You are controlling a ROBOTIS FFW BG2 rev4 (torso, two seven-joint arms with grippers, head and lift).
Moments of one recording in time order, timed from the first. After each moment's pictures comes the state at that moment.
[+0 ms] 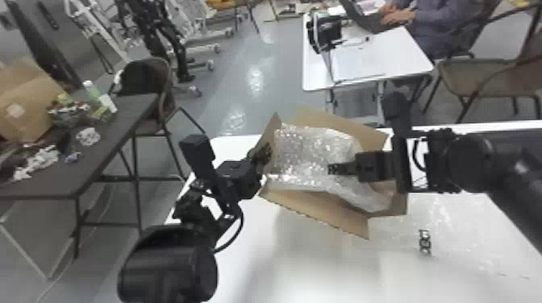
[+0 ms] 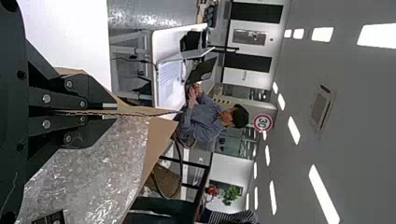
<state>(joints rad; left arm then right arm) 0.06 0.05 0.22 -1.90 0.17 0.39 -0.44 -0.69 0.00 0.46 -1.08 -0.58 0.89 0.55</state>
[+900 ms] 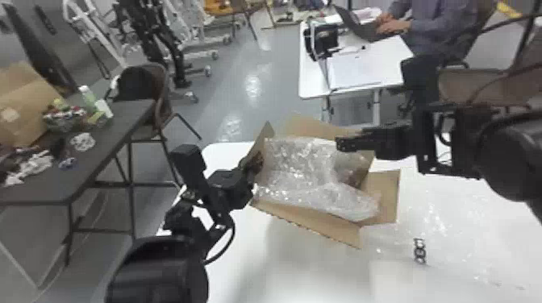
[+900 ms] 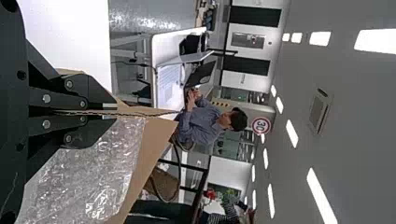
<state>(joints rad) 0.07 0.05 0.24 -1.90 0.18 0.38 -0.44 -0.55 -0.05 0.35 -1.53 -0.37 0.93 0.46</state>
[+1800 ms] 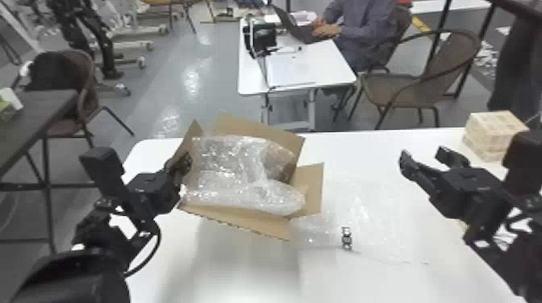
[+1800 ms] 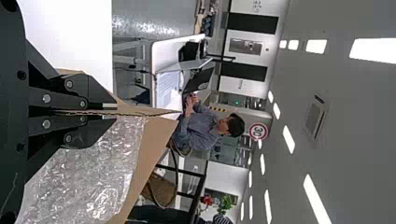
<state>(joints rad) 0.10 0.04 0.27 -1.91 0.19 0.35 -0.44 0.13 -0.05 -0.04 -2.07 -0.17 0.48 0.29</state>
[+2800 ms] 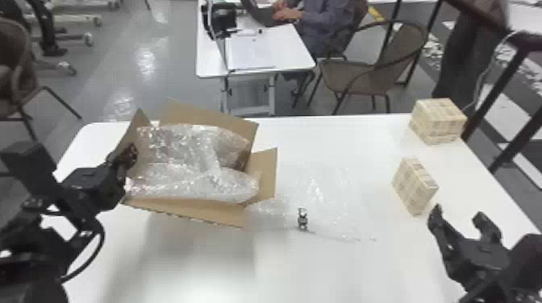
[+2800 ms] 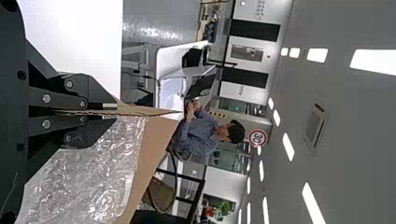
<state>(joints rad) 0.14 0.03 0.29 -1.91 0.21 0.33 -0.44 0.46 0.00 -0.18 -1.92 -0.15 -0.03 0.01</state>
